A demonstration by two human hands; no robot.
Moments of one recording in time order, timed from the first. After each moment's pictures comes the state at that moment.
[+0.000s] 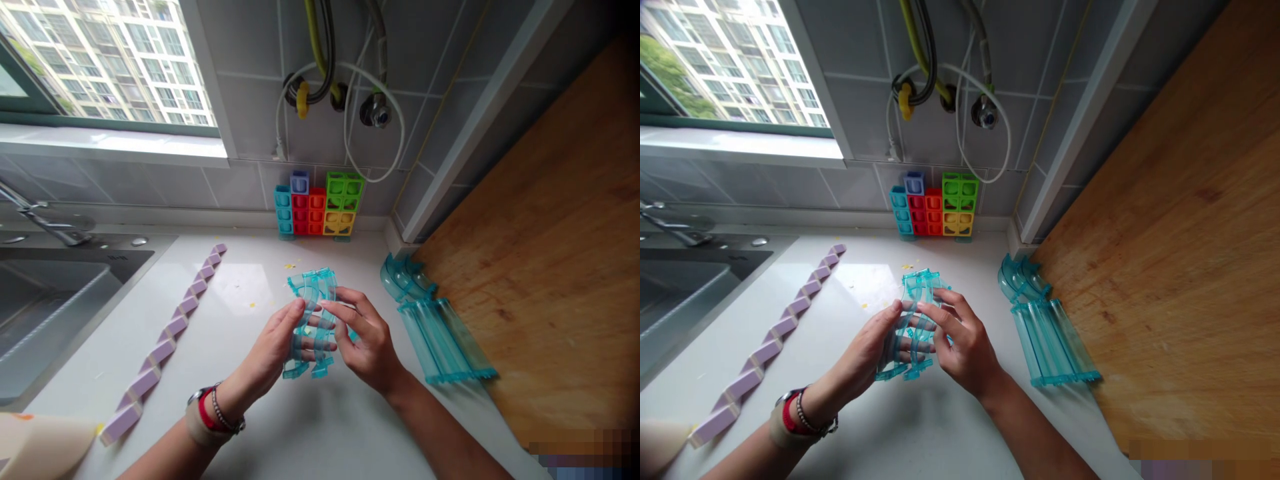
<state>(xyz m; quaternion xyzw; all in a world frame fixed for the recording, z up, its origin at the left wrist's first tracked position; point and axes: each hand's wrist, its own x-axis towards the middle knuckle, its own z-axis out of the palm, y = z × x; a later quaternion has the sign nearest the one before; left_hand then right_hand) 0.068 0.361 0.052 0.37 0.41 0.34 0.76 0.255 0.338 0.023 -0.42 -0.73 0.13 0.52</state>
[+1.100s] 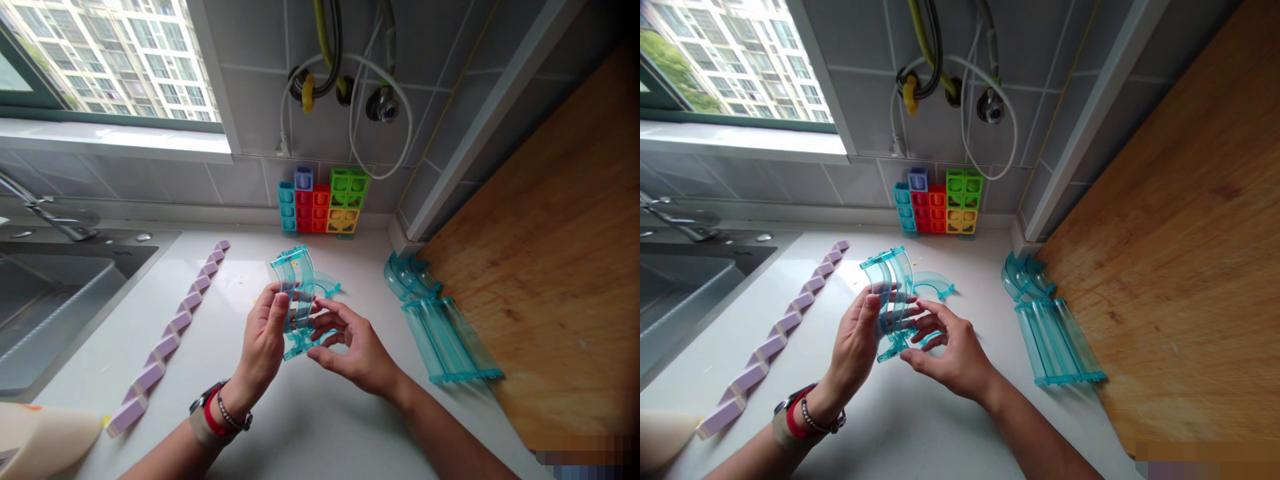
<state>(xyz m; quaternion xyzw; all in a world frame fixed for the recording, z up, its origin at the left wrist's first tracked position) 0.064 0.360 0.052 0.47 0.40 0.54 0.57 0.238 0.332 0.018 -0.40 -0.57 0.55 0.47</state>
